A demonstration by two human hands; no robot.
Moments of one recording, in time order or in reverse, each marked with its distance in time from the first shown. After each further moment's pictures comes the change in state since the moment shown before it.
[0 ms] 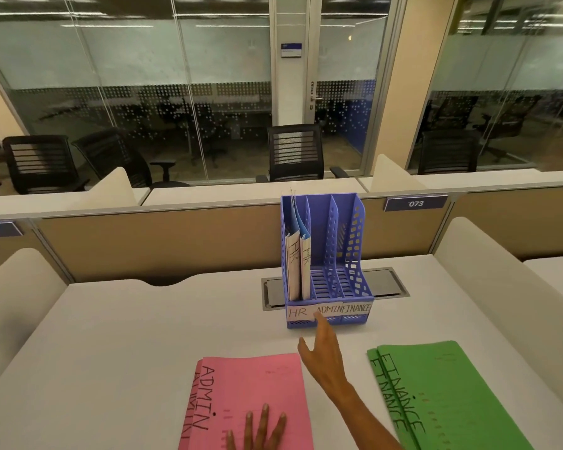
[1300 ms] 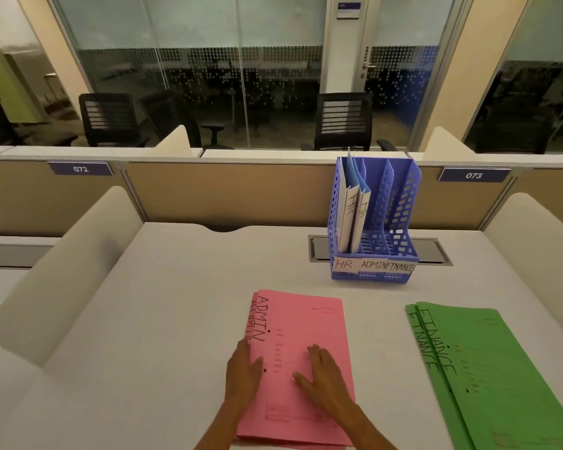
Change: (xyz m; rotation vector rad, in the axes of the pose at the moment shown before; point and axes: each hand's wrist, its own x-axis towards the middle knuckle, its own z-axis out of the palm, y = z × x) left_hand -0.088 -0.085 -0.049 -0.772 0.086 -0.579; right_hand -0.178 -0.008 0.082 -0.404 -0.499 -0.104
